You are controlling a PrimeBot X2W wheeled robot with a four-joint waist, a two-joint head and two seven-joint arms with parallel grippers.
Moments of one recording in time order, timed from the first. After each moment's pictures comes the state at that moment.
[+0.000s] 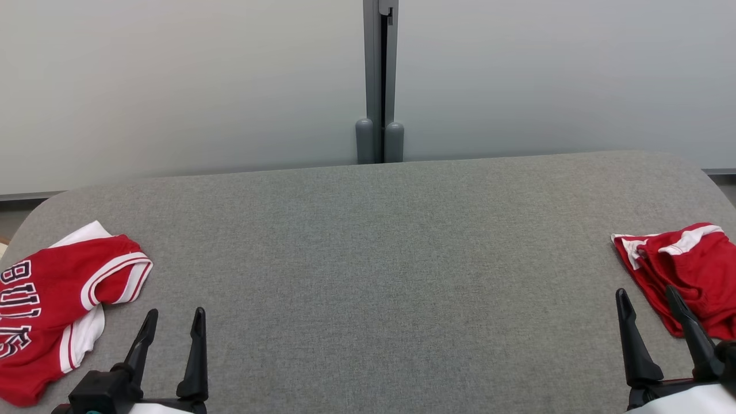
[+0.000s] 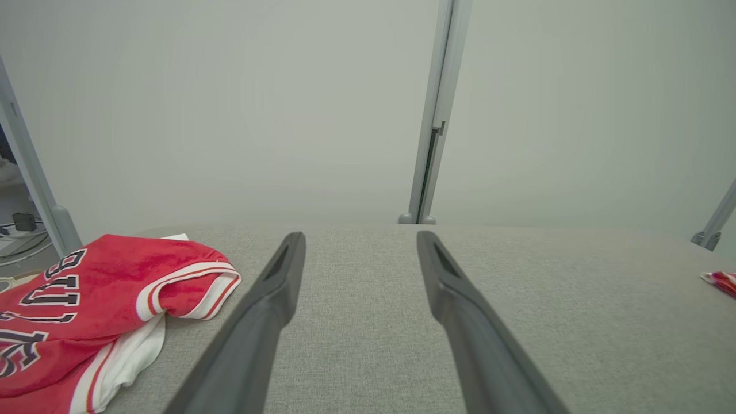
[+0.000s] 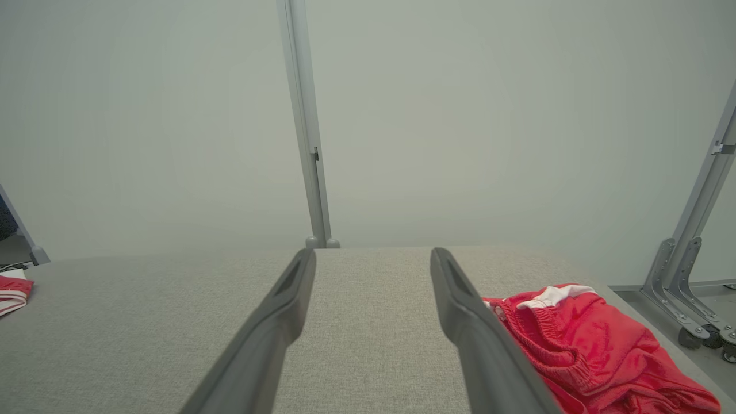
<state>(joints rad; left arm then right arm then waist) 0.11 0.24 -0.16 0.06 -0.40 0.09 -0.22 0.16 -0.14 -0.02 -0.11 0.22 0.13 -0.02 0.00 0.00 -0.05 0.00</state>
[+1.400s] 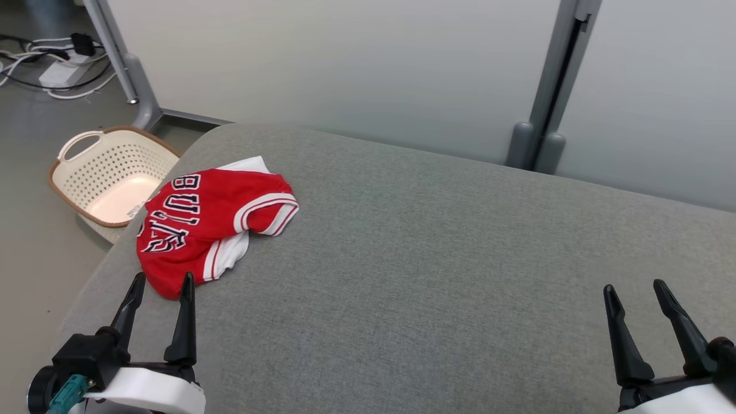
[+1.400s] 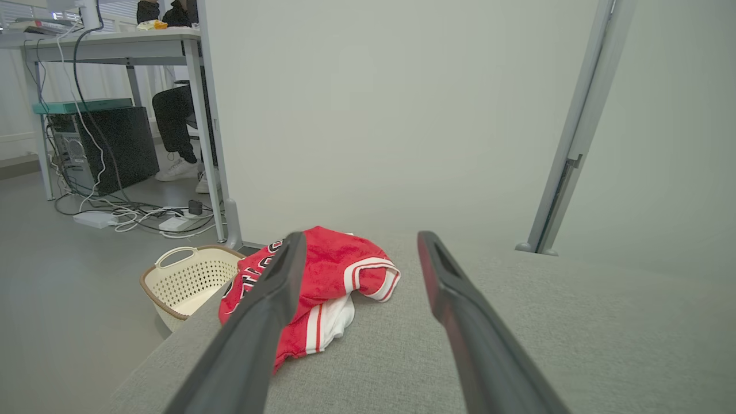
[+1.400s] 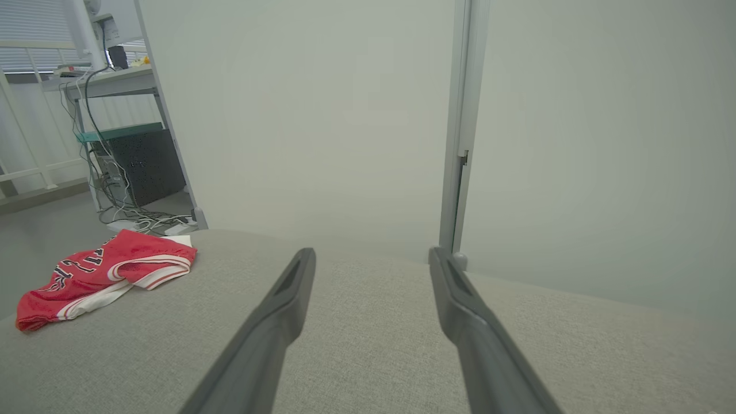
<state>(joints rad) 0.02 0.28 -0.17 0.06 -0.42 0.08 -0.20 0.18 -0.12 0.00 -0.20 0.20 0.13 0.03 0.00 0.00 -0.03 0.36</state>
